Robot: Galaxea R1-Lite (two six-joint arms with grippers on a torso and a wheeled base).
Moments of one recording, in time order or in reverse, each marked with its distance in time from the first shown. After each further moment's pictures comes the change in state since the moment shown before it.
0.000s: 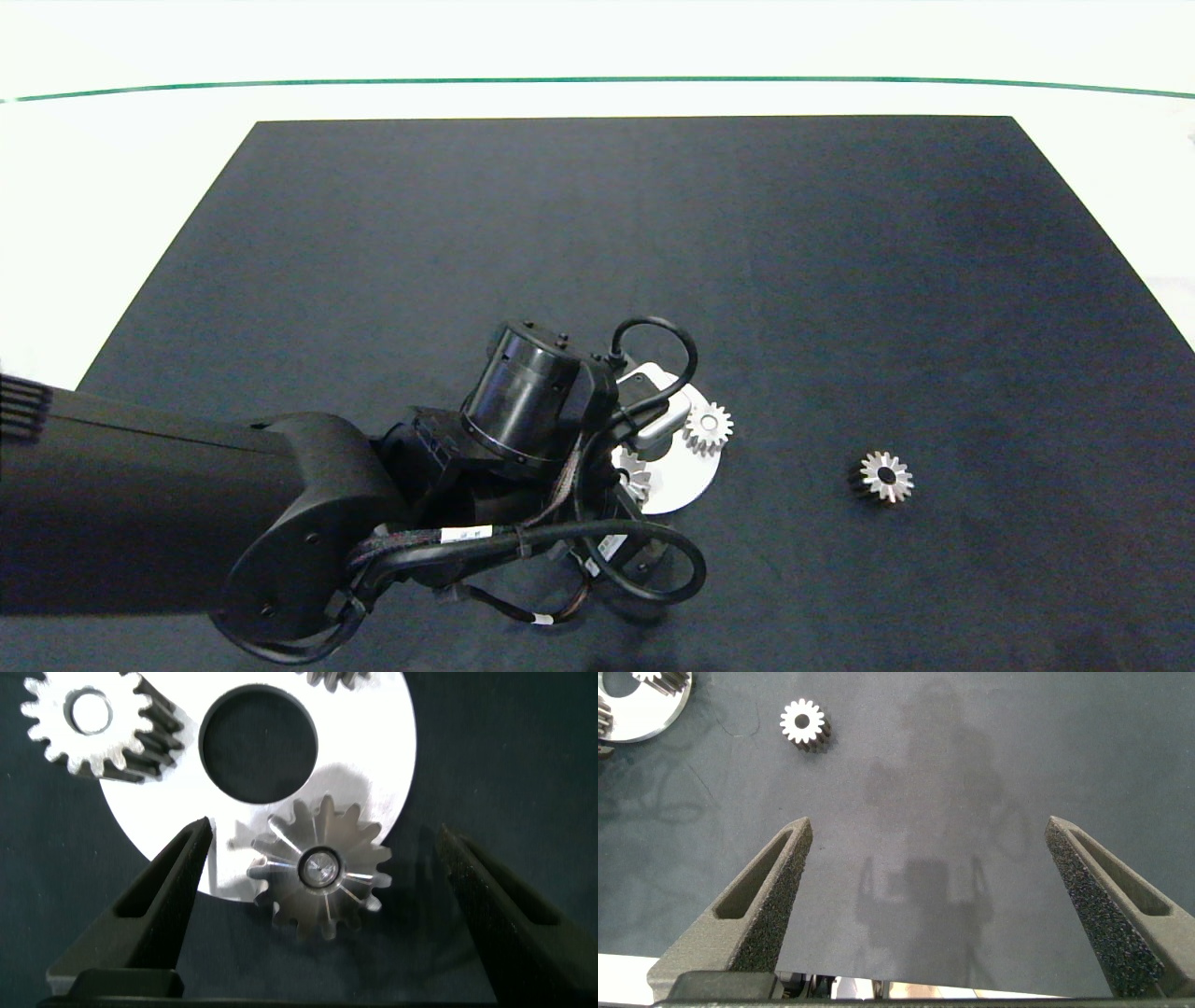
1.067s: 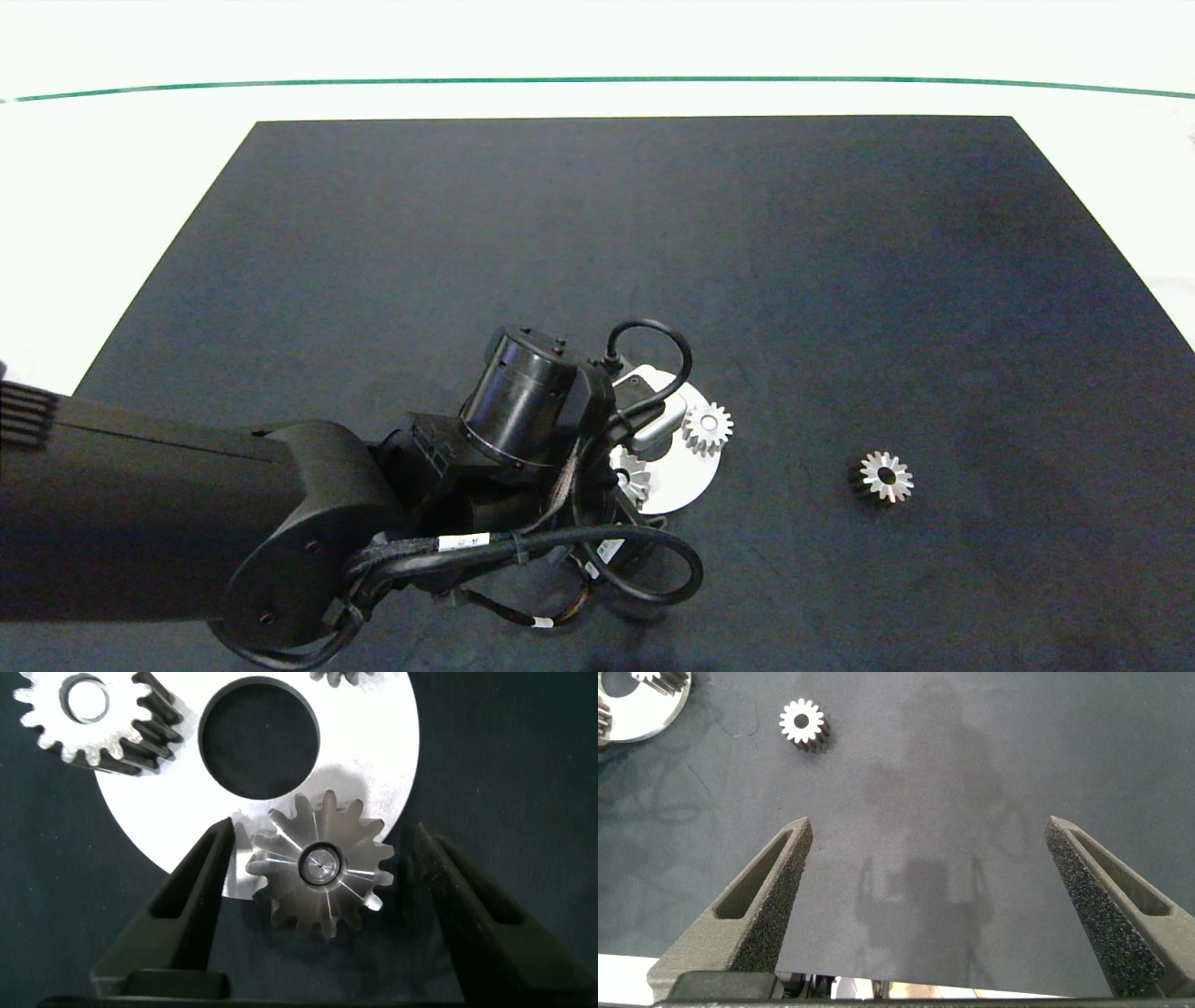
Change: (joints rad) left arm 0.001 0.000 0.020 -0.025 -0.002 -0.017; right arm 0.000 -0.001 0.000 0.000 -0.001 0.000
